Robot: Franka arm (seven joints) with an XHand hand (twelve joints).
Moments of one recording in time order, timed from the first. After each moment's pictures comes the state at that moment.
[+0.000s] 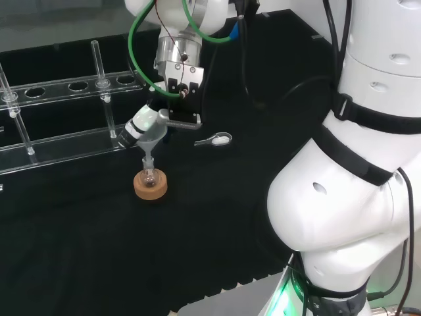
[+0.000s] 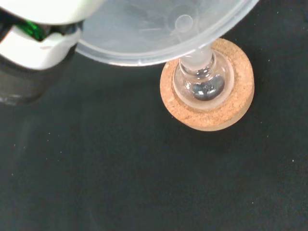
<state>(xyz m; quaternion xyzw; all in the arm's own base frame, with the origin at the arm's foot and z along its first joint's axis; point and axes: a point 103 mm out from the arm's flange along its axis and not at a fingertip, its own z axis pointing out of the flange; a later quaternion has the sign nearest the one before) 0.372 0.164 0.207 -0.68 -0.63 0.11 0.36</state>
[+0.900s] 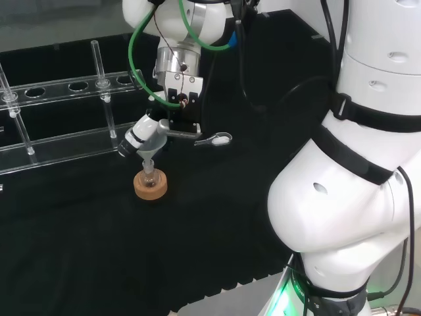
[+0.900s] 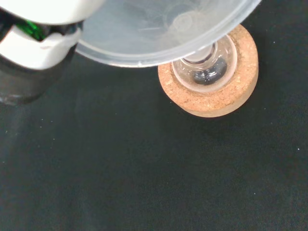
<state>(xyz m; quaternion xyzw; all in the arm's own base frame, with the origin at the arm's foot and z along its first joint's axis) 0.365 0.167 0.191 -0.67 -0.64 0.11 0.35</state>
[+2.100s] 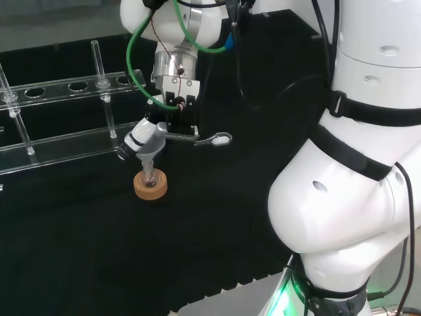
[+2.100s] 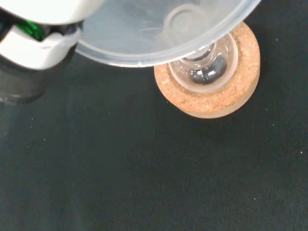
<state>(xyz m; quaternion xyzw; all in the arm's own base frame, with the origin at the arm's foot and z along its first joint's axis) 0.371 0.170 0.178 -0.67 -0.64 0.12 0.36</state>
